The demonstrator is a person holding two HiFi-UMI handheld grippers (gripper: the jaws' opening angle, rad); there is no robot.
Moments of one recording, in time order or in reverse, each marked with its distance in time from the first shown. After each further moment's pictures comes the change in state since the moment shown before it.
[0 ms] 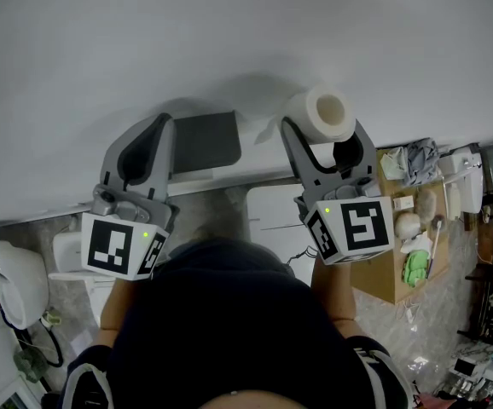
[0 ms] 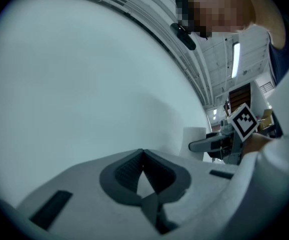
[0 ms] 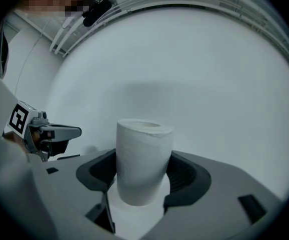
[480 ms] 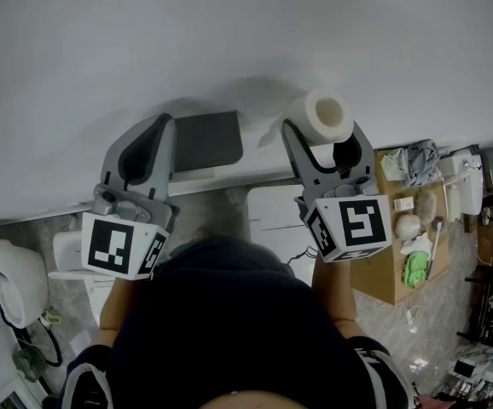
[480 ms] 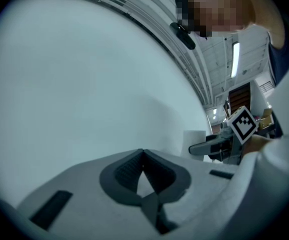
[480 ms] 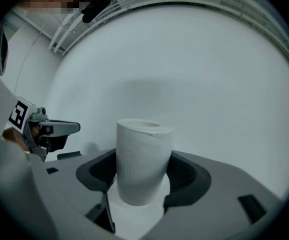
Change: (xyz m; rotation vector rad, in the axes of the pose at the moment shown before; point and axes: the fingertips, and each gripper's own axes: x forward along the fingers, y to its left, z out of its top) left arm -0.002 0.001 0.002 0.005 0.001 0.001; right arm 0.001 -0.001 -0.009 -0.001 0.027 -0.003
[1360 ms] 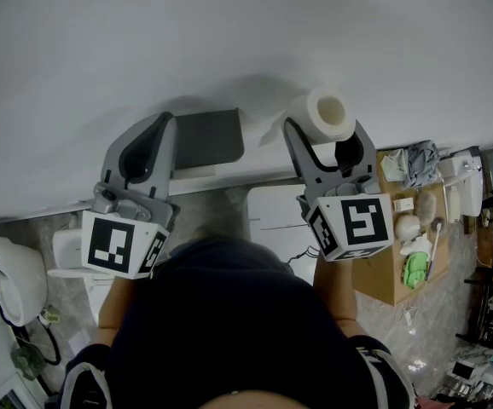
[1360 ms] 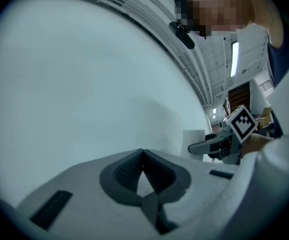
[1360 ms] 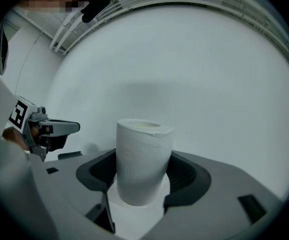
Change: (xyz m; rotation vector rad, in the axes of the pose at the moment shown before) left arm -0.002 -0.001 0.002 0.009 0.001 -0.001; right arm -0.001 0.001 0.003 -0.011 0.001 0.005
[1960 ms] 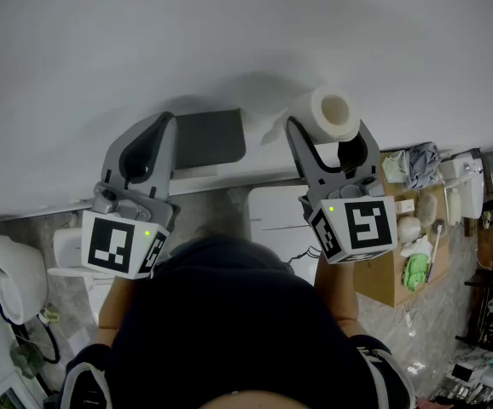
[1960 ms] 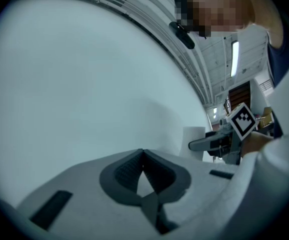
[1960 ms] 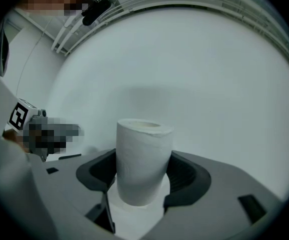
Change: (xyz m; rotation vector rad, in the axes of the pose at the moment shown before) left arm -0.002 0.001 -0.001 0.001 0.002 0.007; right arm -0.001 0.001 0.009 -0.005 -0.023 0.007
